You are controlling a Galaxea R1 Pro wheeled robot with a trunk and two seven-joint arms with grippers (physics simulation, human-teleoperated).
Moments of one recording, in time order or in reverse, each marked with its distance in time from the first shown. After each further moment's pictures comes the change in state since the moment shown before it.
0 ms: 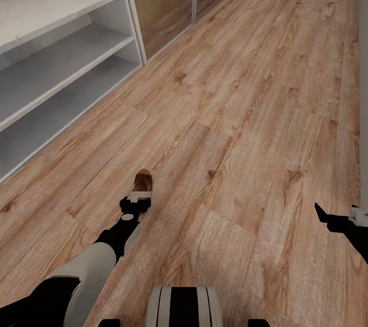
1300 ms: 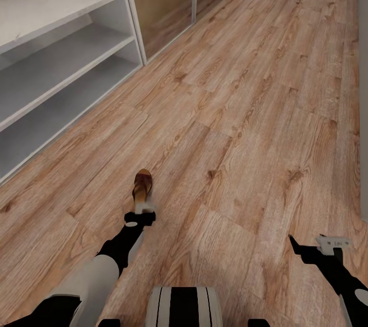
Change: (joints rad) left arm 0.087 -0.033 0.005 -0.094 0.037 0.196 -0.035; right arm 0.139 0.043 0.174 0.157 0.026 -0.109 -0.114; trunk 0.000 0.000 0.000
